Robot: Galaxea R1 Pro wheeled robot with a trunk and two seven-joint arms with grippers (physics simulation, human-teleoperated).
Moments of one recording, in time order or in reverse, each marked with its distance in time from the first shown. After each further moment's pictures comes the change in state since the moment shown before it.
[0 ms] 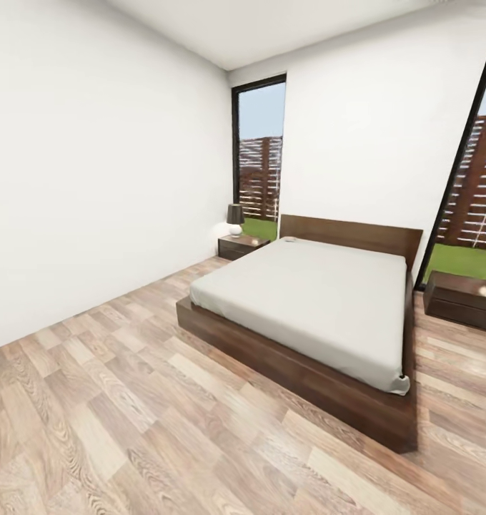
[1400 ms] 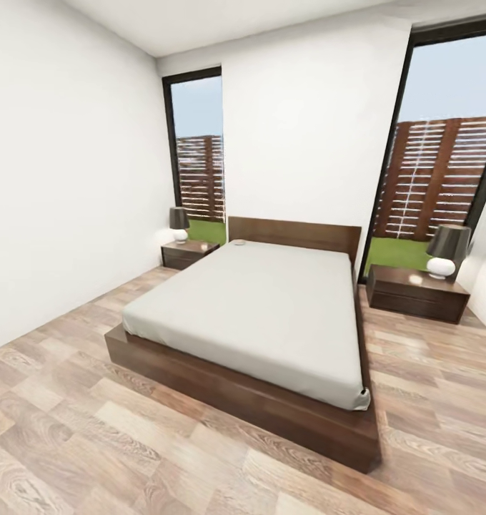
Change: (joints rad) left arm 0.000 0.000 -0.001 0.000 0.000 -0.001 0.000; right arm 0.000 0.000 0.000 0.000 0.000 0.001 0.000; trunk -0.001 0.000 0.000
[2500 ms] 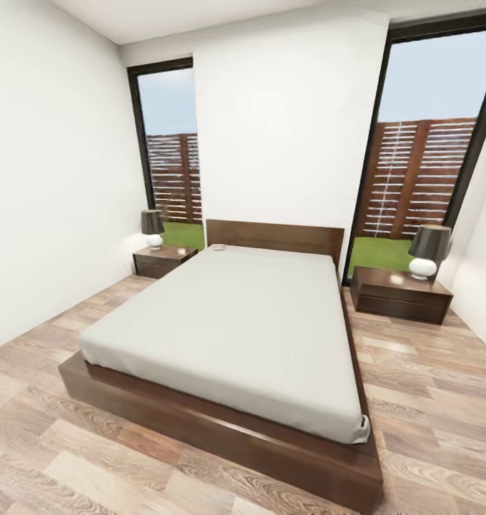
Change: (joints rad) left arm 0.000 0.000 0.001 0.000 0.000 0.000 0.000; right arm 0.000 0.000 0.000 0.000 0.000 -0.001 0.000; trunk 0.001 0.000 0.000
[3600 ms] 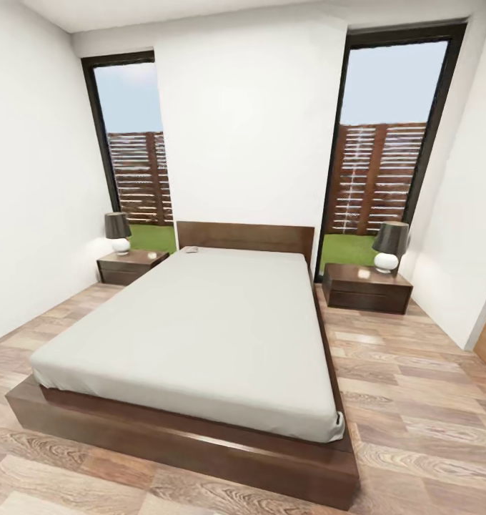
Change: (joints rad) left arm 0.000 0.002 0.000 0.000 0.000 0.000 0.000; right arm 0.000 0.000 0.000 0.000 0.000 0.000 0.000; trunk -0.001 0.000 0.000
